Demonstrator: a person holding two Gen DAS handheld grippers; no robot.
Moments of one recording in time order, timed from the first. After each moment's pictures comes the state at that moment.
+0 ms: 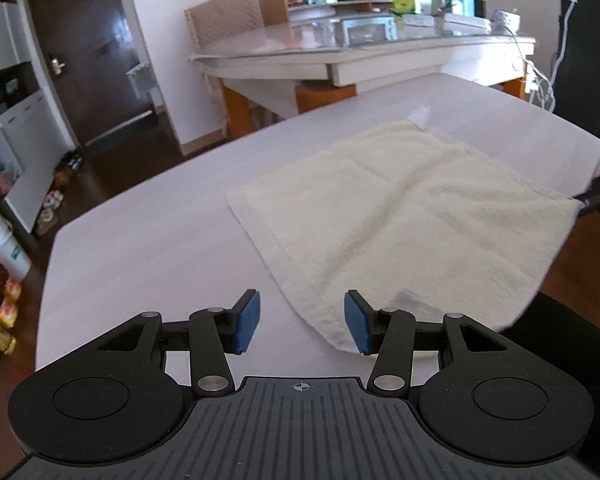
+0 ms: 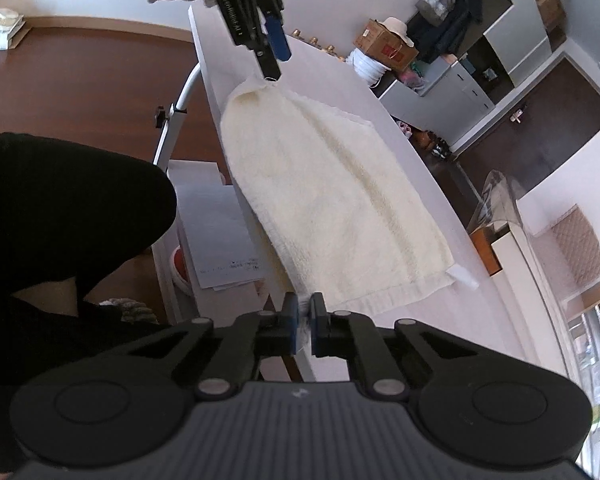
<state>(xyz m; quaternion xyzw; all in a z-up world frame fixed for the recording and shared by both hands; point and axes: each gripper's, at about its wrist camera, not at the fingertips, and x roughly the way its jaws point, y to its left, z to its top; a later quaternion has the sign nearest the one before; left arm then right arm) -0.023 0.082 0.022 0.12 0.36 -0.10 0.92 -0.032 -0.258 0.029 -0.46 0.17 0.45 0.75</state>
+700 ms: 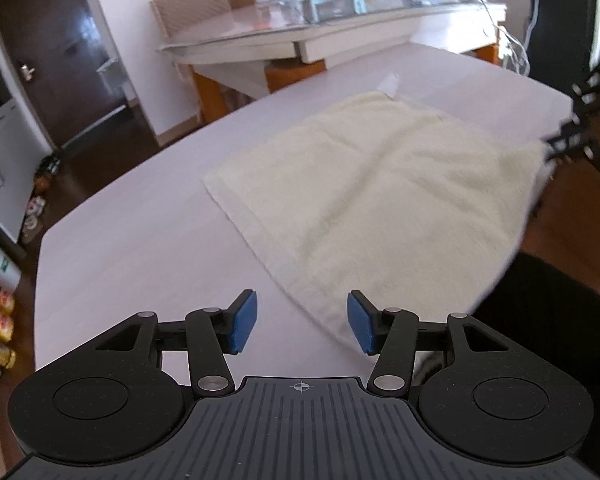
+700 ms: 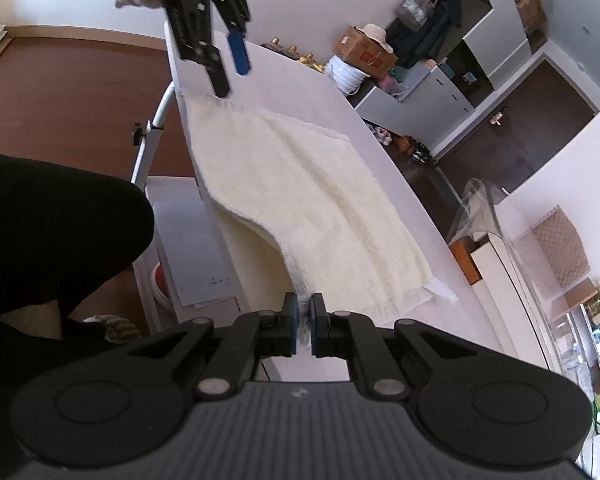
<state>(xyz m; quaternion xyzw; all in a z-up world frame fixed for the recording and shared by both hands) -0.029 0.072 0.019 0.16 0.39 -0.15 0.90 -0.020 -0.249 0.038 -0.43 0.17 0.44 0.77</state>
